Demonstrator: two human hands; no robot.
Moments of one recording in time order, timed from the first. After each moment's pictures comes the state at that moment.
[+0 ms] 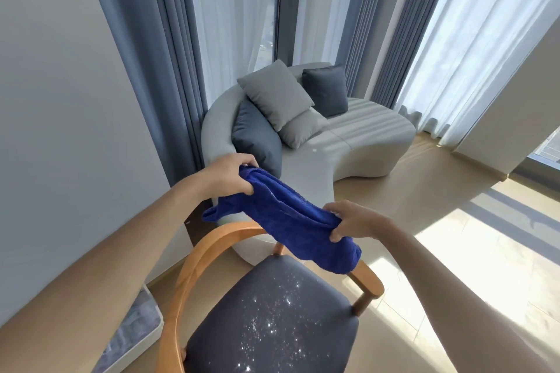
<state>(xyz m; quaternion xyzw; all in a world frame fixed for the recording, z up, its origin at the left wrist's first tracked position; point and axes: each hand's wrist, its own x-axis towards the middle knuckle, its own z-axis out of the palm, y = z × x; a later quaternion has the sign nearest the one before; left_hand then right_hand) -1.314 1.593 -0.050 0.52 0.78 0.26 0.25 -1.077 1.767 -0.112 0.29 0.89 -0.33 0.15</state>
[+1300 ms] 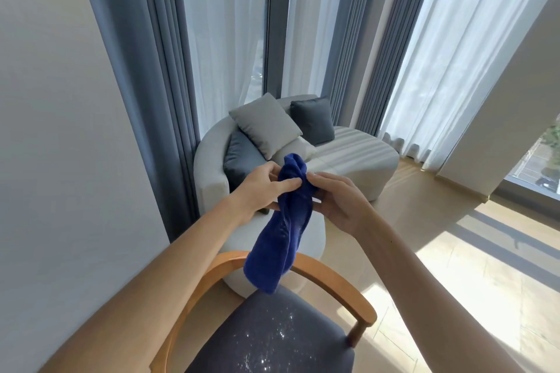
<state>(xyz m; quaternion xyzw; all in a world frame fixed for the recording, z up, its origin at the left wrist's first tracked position) -1.240 1.620 0.005 0.38 0.68 0.51 0.37 -1.101 1.721 -0.005 0.24 0.55 -0.77 -0.22</state>
